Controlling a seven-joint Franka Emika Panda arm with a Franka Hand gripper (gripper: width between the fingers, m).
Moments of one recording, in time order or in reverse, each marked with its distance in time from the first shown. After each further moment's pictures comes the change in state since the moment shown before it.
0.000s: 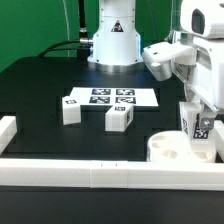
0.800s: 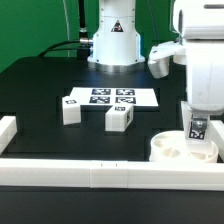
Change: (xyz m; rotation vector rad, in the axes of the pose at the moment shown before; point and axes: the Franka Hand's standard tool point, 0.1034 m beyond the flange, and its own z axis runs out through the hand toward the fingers) arm 0.000 0.000 0.001 -0.001 0.002 0.357
